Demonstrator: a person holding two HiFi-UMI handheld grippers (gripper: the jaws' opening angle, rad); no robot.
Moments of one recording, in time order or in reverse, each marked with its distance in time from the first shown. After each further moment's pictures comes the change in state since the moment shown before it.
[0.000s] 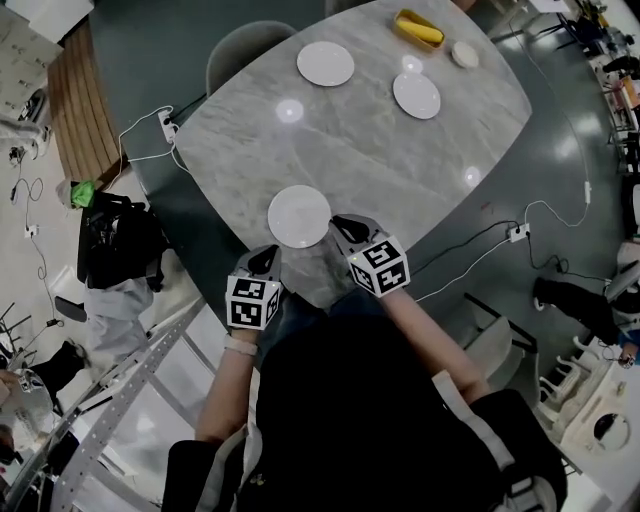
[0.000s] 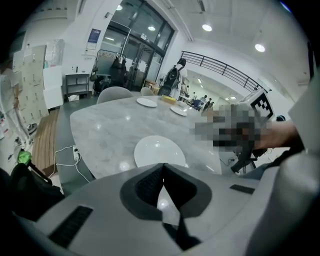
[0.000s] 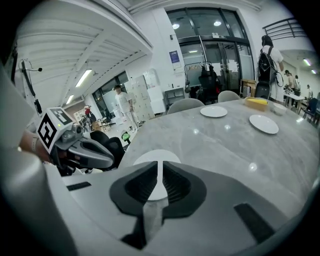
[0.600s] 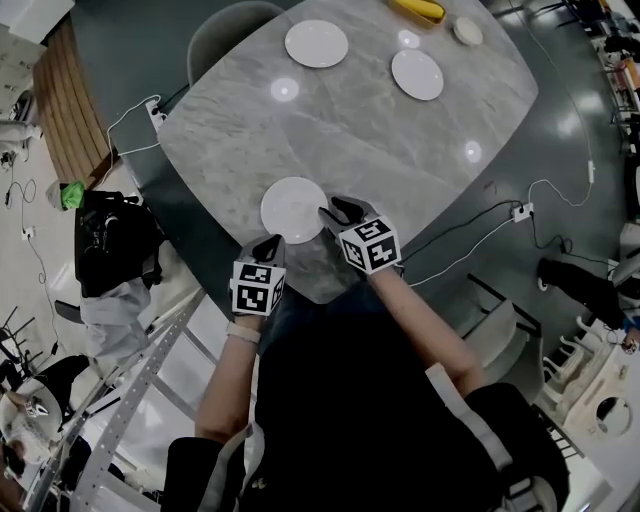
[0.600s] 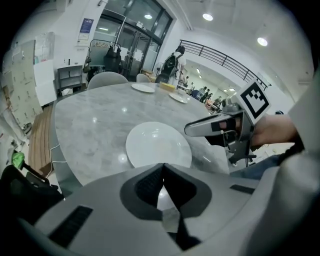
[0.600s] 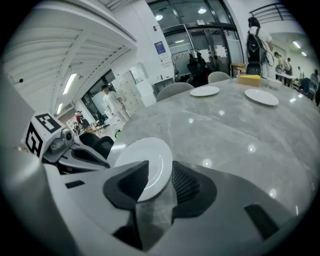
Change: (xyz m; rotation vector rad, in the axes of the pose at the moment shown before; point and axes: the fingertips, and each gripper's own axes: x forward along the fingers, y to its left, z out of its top) left arm 0.050 0.003 -0.022 0.024 0.121 -0.035; right arm 0.047 -0.034 -0.034 0.154 0.079 -0.022
